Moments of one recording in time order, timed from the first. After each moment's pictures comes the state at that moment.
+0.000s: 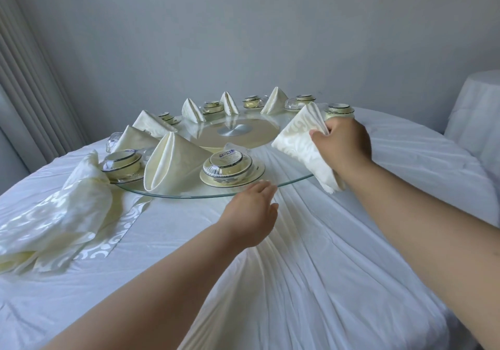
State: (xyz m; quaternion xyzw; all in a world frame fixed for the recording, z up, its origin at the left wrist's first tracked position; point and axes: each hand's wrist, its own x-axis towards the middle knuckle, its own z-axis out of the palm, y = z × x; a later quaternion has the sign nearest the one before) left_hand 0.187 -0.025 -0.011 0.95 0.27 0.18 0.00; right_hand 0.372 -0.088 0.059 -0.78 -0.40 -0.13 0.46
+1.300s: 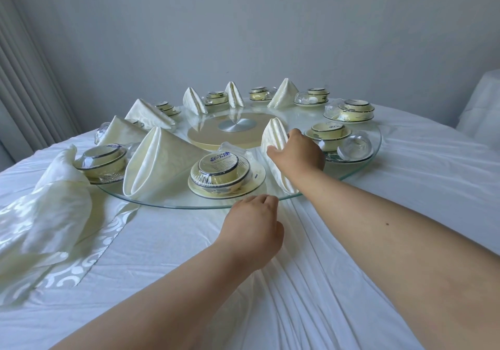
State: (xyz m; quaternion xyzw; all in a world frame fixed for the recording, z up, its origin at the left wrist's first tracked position) left_hand 0.199 0.009 -0.033 0.93 0.29 0.22 -0.04; right_hand 0.359 0.047 0.014 -0.84 -0.41 -0.09 0.34
